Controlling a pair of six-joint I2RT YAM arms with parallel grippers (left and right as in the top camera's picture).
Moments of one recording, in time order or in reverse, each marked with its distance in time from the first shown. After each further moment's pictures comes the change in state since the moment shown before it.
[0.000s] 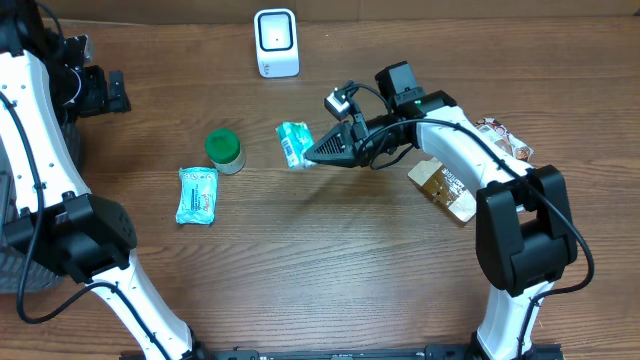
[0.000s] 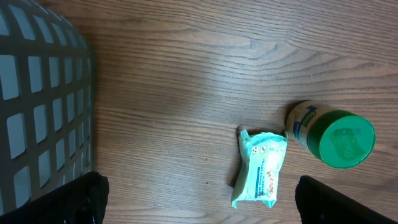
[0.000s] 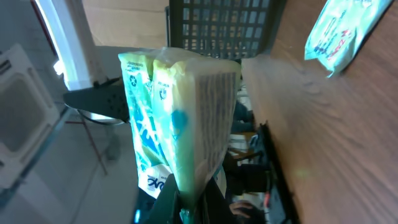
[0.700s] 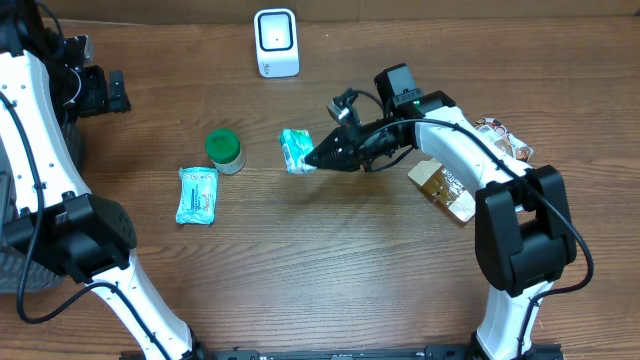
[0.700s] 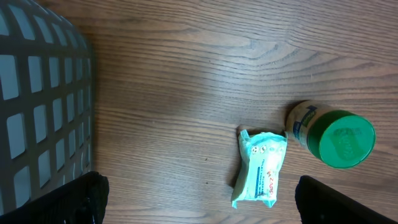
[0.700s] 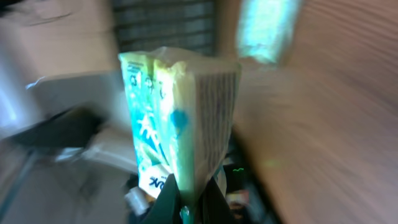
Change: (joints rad) left arm 0.000 0.000 0.000 0.000 0.000 0.000; right arm 0.013 0.000 0.001 -0.056 0.246 0.104
